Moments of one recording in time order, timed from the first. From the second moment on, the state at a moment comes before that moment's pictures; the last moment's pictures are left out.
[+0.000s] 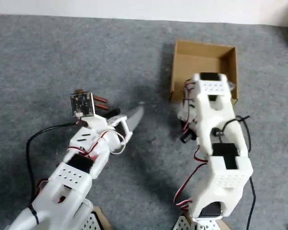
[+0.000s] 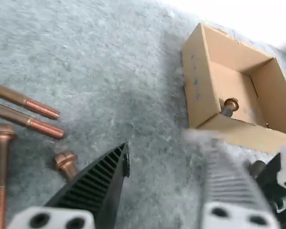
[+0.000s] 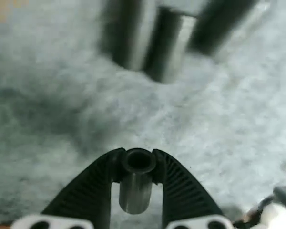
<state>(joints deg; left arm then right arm) 15.0 -49.6 78.7 6.5 33.5 -7.4 17.1 2.4 87.4 -36.4</state>
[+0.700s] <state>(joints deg) 3.4 -49.6 62.3 26.4 39.9 -13.2 17.0 13.4 79.7 -8.6</state>
